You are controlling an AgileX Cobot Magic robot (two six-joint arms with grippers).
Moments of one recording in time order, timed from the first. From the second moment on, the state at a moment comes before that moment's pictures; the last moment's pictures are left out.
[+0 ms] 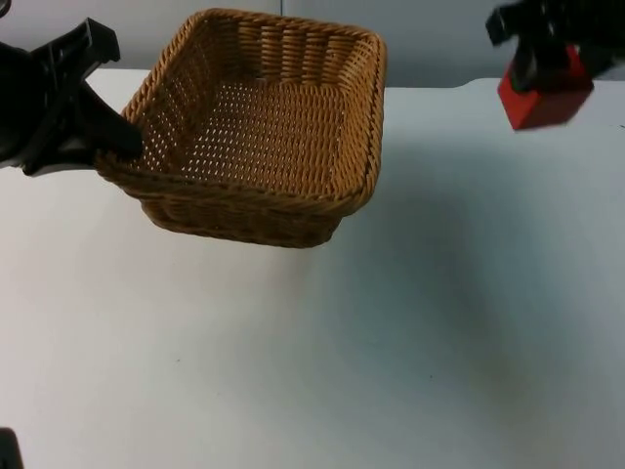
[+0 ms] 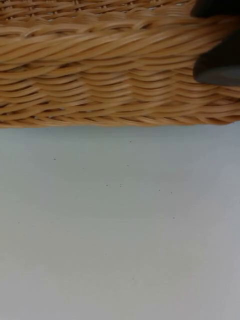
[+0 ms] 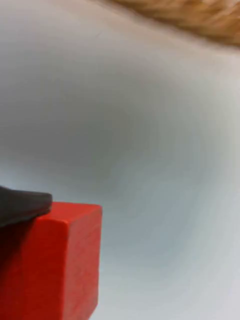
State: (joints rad) right arm 0.33 1.80 -1.39 -0.15 0.68 0.14; left arm -0.05 1.70 -0.82 -1.48 0.61 1.04
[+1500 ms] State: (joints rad) right arm 0.47 1.97 -1.69 0.20 0.63 -0.12; left arm -0.05 1.70 -0.82 -1.48 0.60 1.04
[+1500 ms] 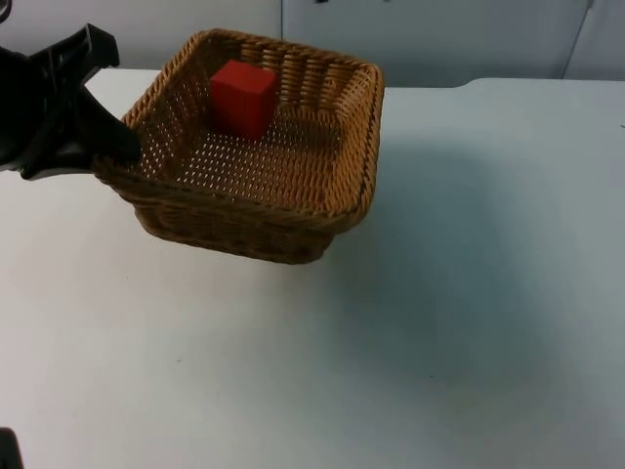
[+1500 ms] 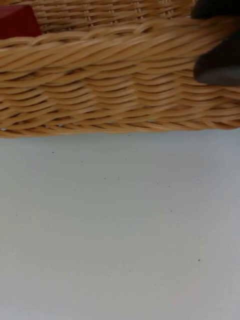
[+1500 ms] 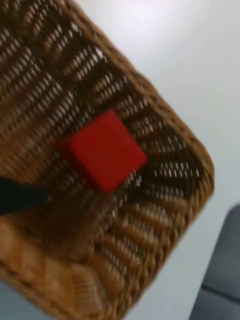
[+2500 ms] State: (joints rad) right arm -0.08 1.08 -1.35 -0.15 0.79 0.12; left arm -0.05 1.70 -0.82 -1.48 0.60 1.04
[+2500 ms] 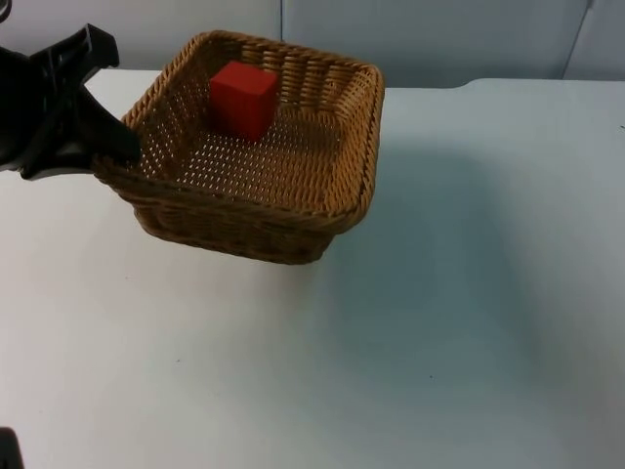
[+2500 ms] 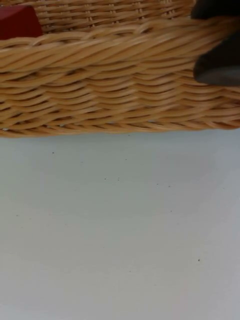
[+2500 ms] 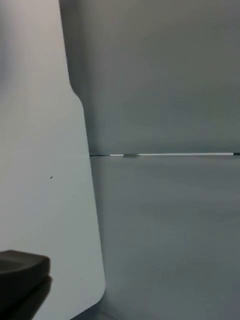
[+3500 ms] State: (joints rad) right arm -0.08 0.81 -0.98 -0.15 0.76 0.16; left arm -0.05 1.89 -0.82 -1.65 0.66 1.06
